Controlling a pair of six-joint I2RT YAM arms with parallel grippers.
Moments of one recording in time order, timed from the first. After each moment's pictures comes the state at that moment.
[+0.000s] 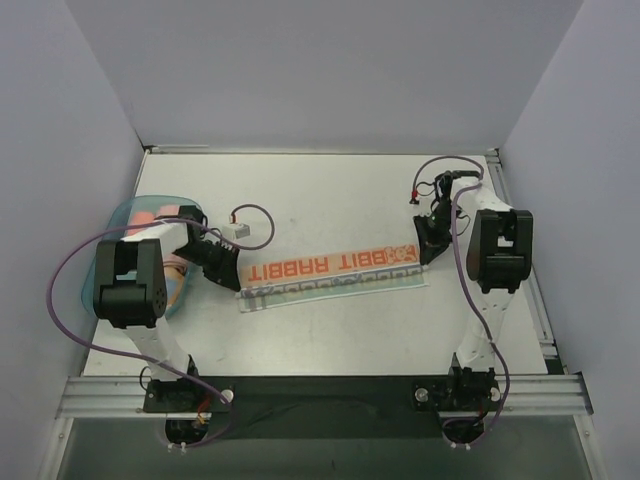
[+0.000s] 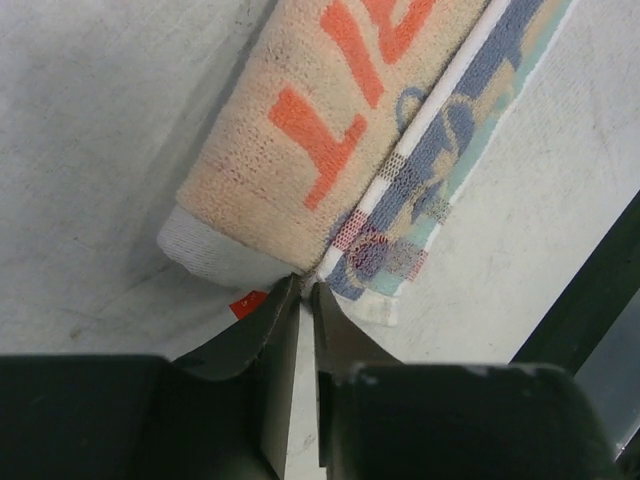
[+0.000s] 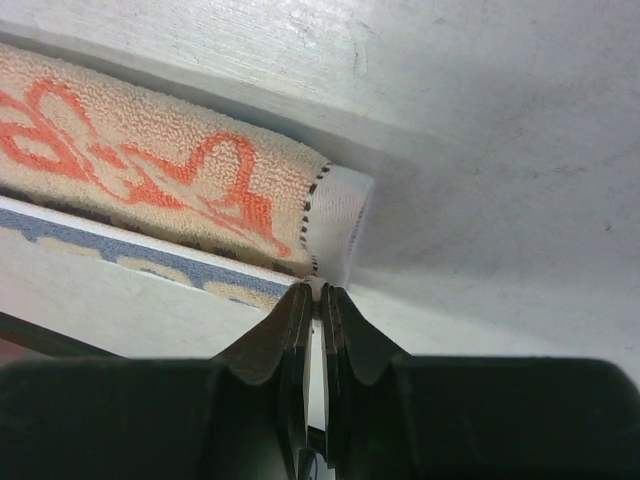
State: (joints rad) left arm 0.01 1.80 1.06 -0.82 0.67 0.61; right arm 0.00 2.12 1.58 -1.13 -0.24 -0.27
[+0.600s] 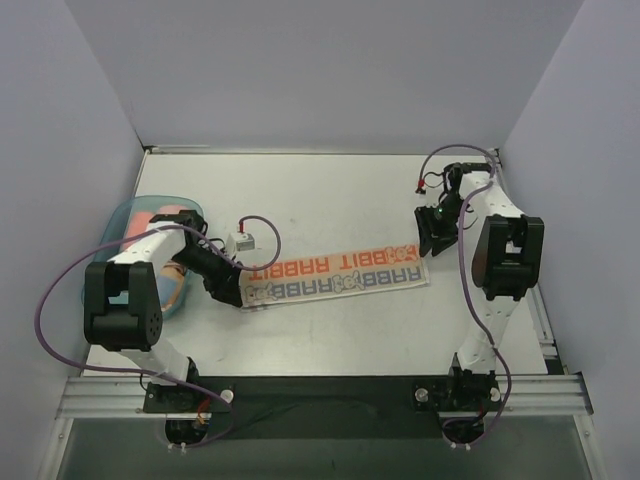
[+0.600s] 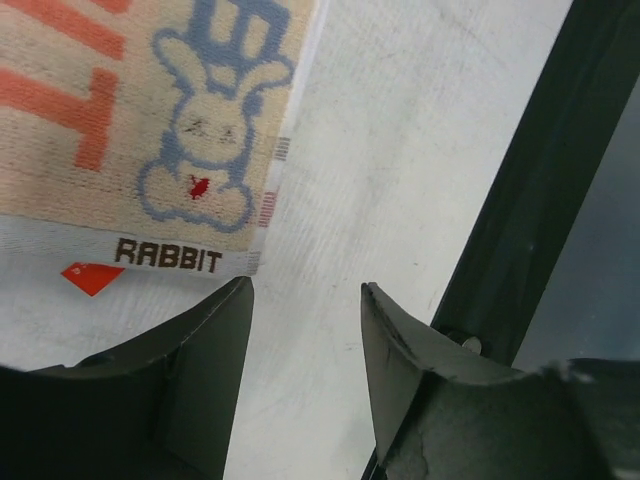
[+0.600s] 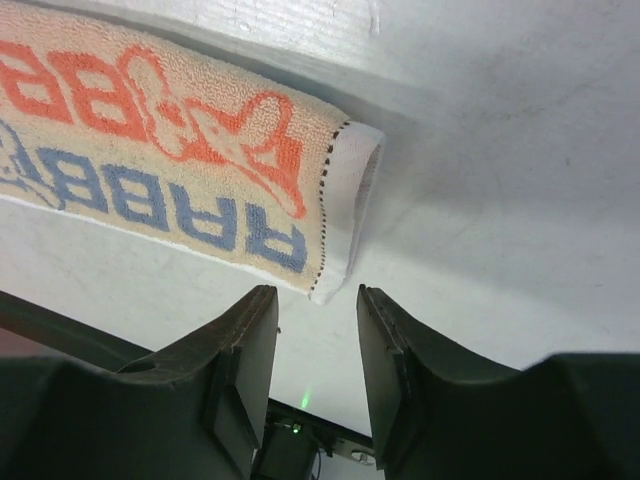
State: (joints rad) left arm -0.03 1.63 1.04 -1.14 0.76 0.96; right arm -0.02 2.04 1.61 -1.18 -0.27 -0.28
